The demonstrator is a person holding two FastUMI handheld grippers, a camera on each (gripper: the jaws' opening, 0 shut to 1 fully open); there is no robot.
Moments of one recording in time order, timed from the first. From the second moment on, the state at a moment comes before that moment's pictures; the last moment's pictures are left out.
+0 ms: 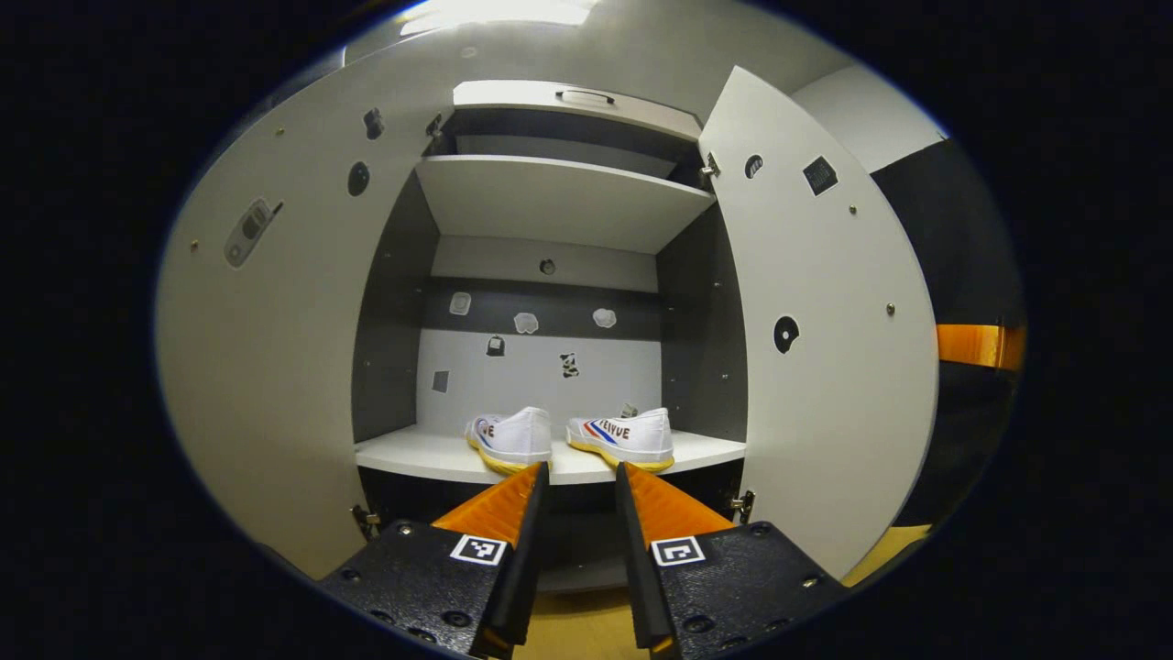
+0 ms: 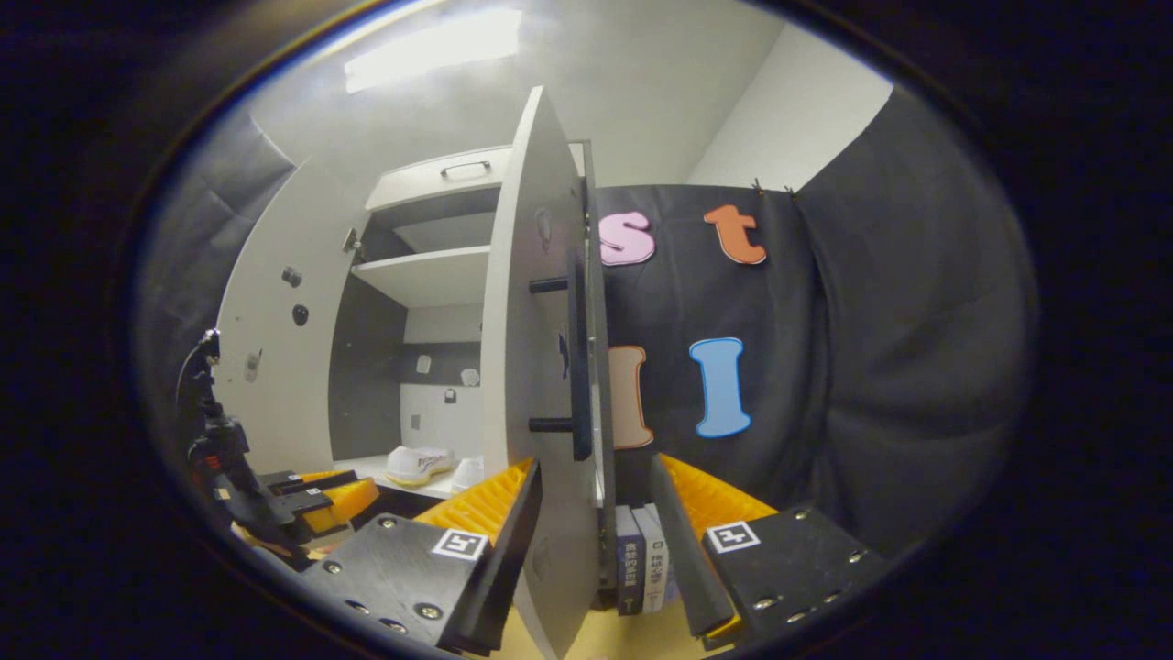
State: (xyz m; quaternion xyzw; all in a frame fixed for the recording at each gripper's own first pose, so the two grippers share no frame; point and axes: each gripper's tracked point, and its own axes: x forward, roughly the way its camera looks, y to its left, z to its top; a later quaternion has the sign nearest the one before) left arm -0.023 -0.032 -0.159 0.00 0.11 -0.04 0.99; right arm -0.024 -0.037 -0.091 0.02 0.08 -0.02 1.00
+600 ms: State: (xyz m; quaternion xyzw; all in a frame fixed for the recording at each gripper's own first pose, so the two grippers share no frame) left arm -0.084 0.045 -0.109 0.04 0.08 0.04 1.00; right arm 0.015 0.099 -0.141 0.05 0.16 0.11 0.98
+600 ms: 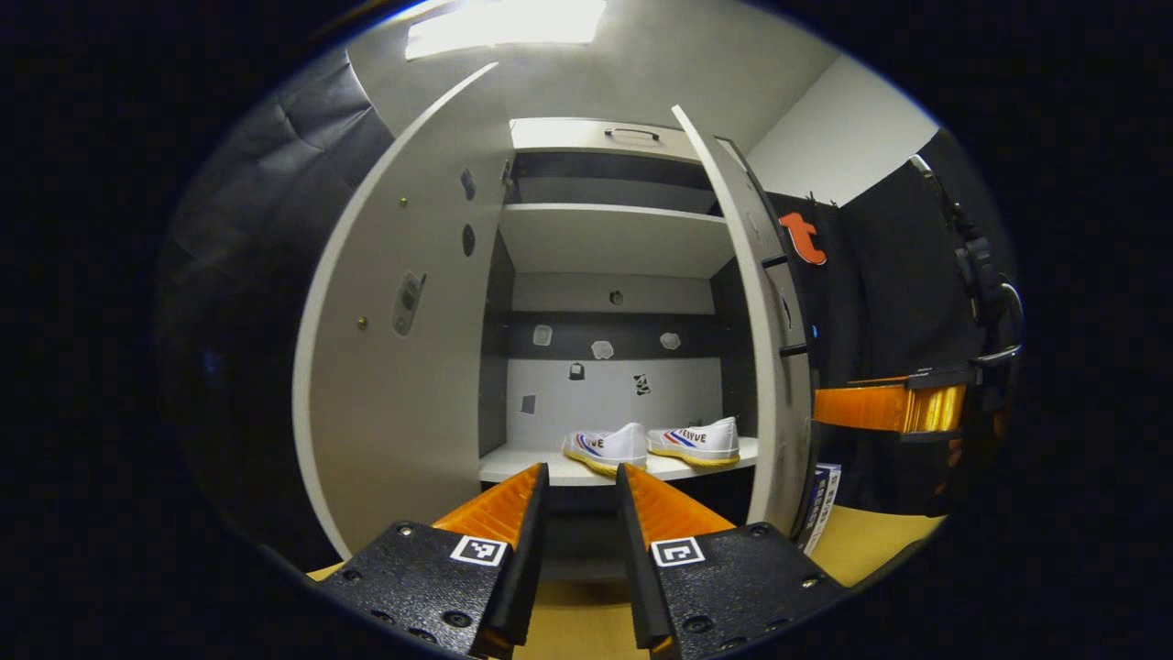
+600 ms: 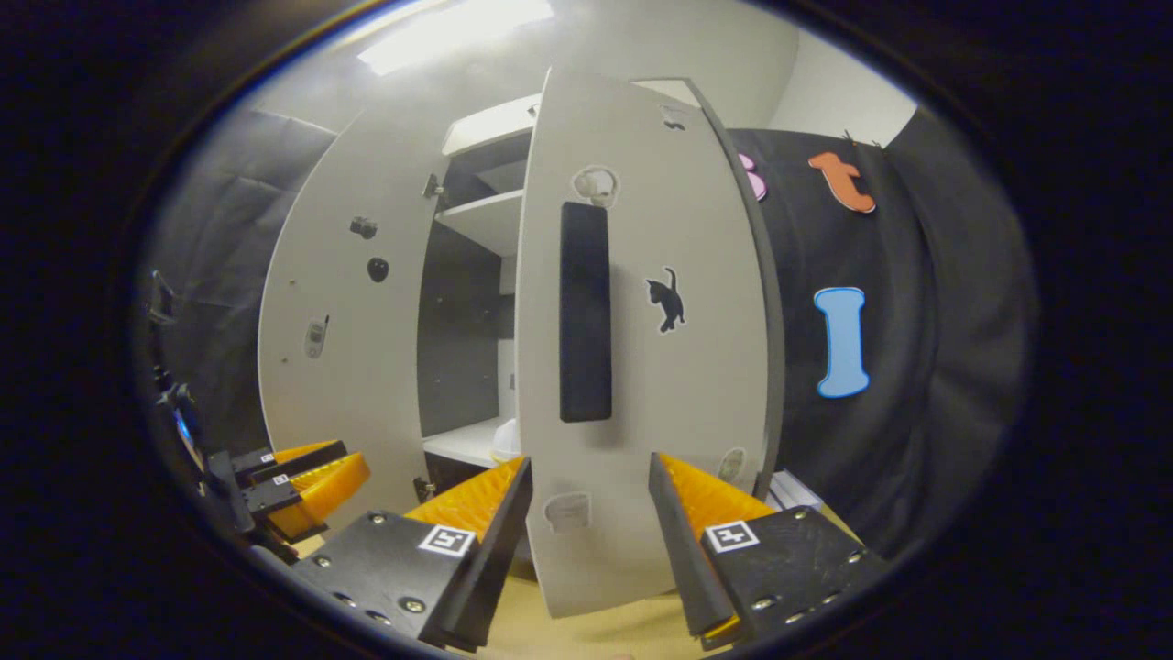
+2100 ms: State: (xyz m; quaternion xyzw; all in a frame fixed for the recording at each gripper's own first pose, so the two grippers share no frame) left arm -0.130 0.207 -0.048 0.10 0.02 0.22 0.97; right arm -0.009 0.101 -0.129 0.05 0.12 0.10 0.99
